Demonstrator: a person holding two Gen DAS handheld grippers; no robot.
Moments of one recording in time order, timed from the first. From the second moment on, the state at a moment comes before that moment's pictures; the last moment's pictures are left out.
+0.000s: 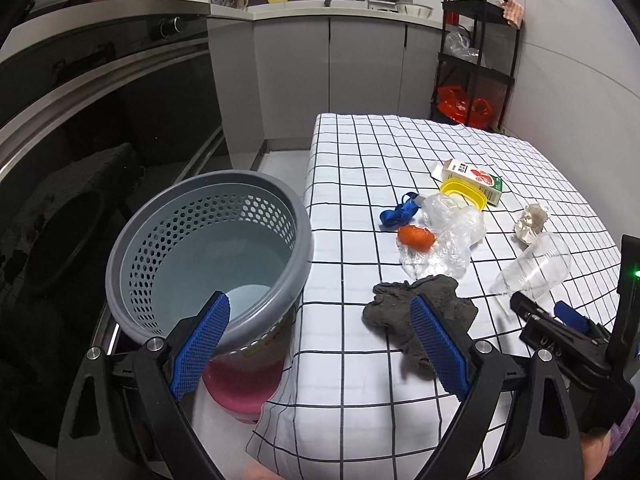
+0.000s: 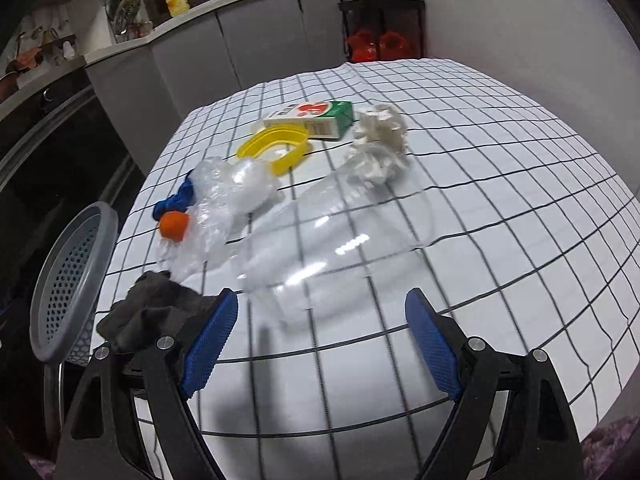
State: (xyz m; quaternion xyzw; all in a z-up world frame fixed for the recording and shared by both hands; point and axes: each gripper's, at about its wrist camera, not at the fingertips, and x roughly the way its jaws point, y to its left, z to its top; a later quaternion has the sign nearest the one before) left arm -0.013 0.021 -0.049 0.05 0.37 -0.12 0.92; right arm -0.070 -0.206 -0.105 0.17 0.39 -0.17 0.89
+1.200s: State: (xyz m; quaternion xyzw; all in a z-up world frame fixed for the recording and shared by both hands) left arm 0.001 -0.023 -0.085 0.03 0.43 -0.15 0.89; right arm -0.029 -0.285 -0.100 0.18 0.43 -0.16 0.87
